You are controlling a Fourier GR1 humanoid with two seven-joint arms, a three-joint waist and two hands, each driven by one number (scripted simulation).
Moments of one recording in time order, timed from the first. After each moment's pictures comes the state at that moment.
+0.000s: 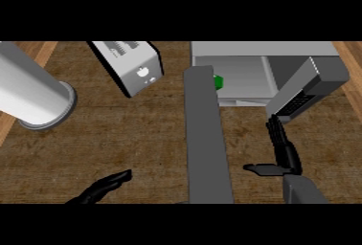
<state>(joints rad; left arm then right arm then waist) 0.44 0.12 -0.40 -2.18 -0.09 -0.07 -0.07 -0.43 -0.15 -0.31 -0.28 0.10 0.14 -0.99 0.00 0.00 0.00</state>
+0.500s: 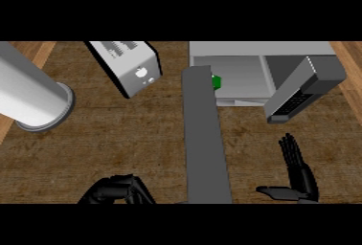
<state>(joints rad) 0.29 0.09 -0.43 -2.05 -0.13 -0.09 -0.02 -0.20 -0.17 -0.25 -0.50 0.06 0.22 -0.99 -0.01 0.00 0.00</state>
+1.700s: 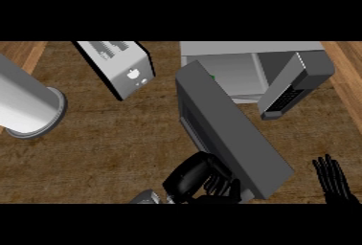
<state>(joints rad) -0.31 0.00 -0.76 -1.44 -0.11 0.04 0.05 0.20 -0.28 -0.13 -1.09 -0.15 0.36 -0.88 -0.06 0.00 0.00</state>
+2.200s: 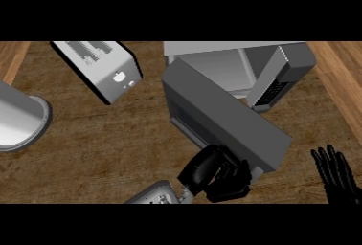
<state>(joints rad) -0.50 0.00 -0.90 -1.26 0.12 0.30 0.05 0.24 -0.31 -0.05 -1.34 -0.26 0.41 -0.79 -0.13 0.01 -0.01</state>
